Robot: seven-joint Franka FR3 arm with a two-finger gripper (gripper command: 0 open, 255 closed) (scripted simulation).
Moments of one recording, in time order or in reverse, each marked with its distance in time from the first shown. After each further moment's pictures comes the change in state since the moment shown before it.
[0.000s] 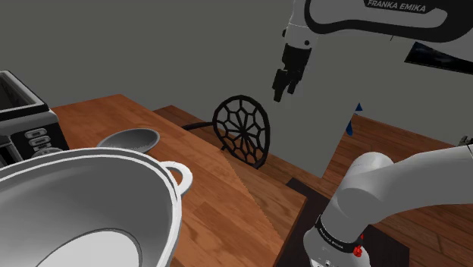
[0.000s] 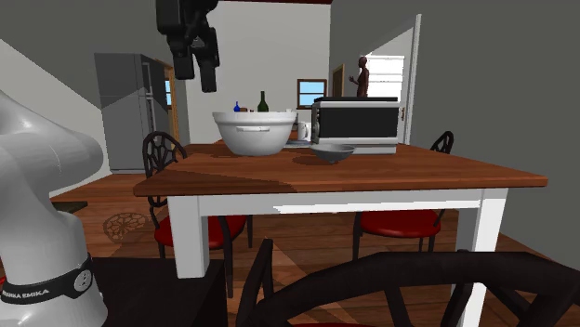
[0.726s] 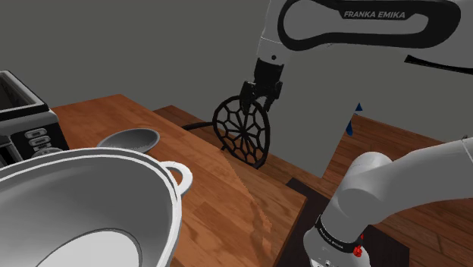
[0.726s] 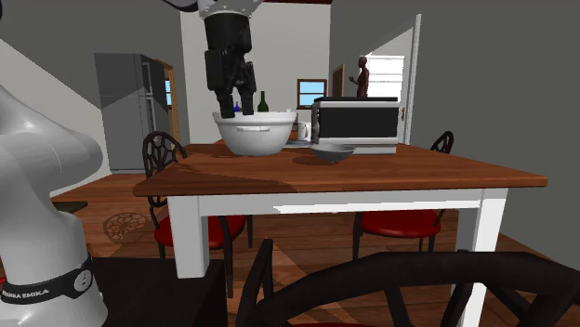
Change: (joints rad) arm 0.018 0.065 0.146 -0.073 0.204 0.158 0.328
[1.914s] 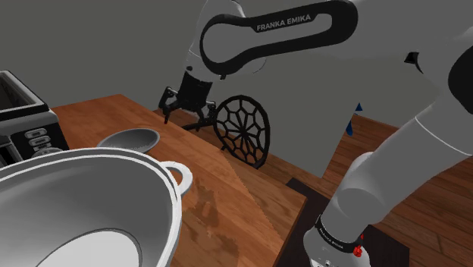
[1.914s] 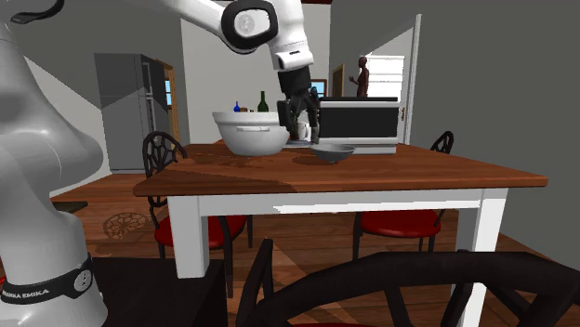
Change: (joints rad) arm -0.009 0.425 0.290 0.181 0.216 0.432 0.600
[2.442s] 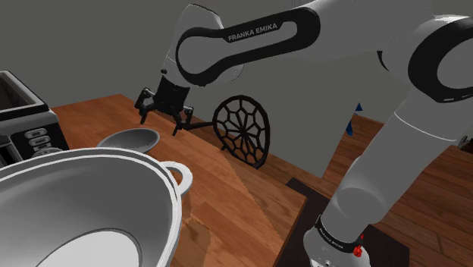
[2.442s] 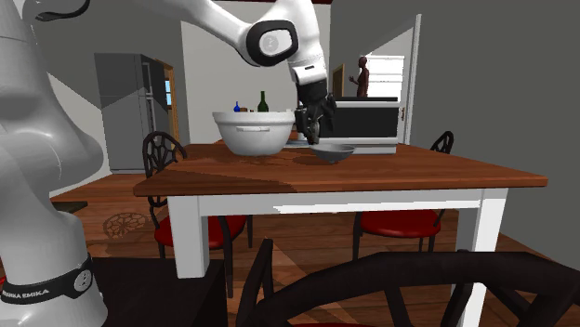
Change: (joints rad) arm -0.008 0.179 0.071 0.107 -0.040 0.141 0.194
